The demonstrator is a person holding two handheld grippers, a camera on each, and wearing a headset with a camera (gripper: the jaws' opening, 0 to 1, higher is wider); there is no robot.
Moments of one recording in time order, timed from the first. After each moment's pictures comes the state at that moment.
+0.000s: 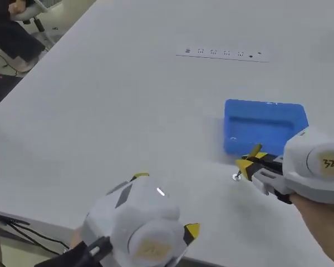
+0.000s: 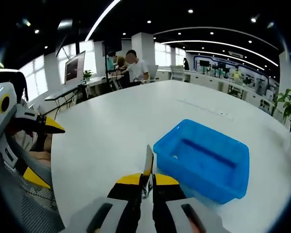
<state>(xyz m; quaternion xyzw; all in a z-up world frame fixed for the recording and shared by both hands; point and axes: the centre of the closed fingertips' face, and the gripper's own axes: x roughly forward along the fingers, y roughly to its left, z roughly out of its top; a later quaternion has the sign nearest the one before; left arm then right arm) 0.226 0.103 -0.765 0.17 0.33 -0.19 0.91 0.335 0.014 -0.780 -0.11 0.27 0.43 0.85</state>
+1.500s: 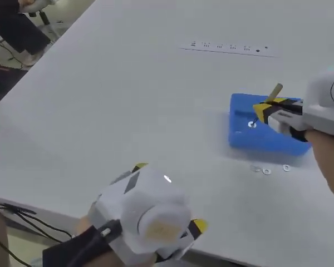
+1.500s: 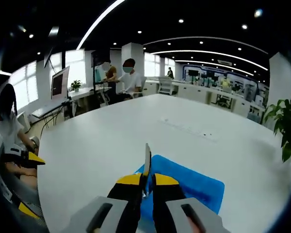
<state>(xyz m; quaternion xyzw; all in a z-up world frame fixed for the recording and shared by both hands) 0.226 0.105 -0.769 0.16 0.34 -0.18 0.91 0.413 0.011 -0.739 -0.09 0.24 0.38 0.89</state>
